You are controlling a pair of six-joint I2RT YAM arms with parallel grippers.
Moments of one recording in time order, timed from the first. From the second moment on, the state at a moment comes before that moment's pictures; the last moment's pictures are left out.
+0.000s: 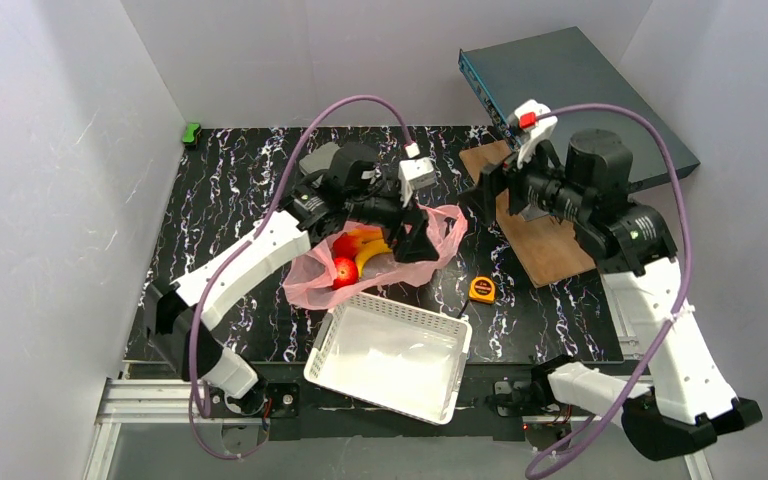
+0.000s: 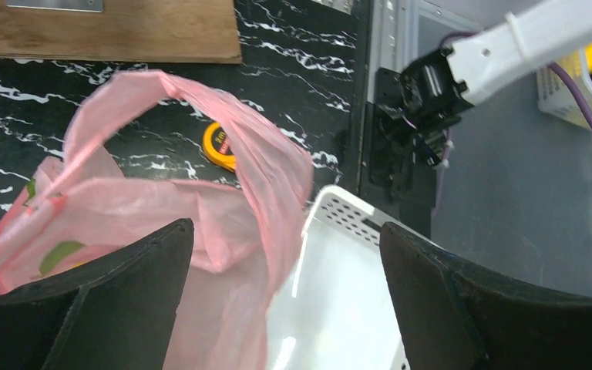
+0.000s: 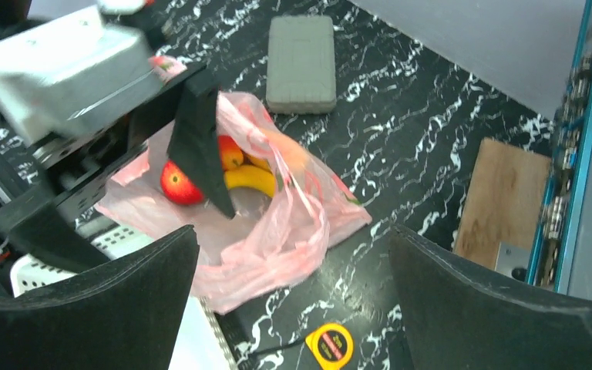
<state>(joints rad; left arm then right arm) -0.74 1.48 1.43 -0.50 0.74 0.07 0.43 1.11 1.56 -0.75 -0.36 -0.06</state>
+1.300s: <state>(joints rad) -0.72 1.53 1.64 -0.29 1.08 -0.10 0.41 0.77 1.11 -0.55 -0.61 -0.16</state>
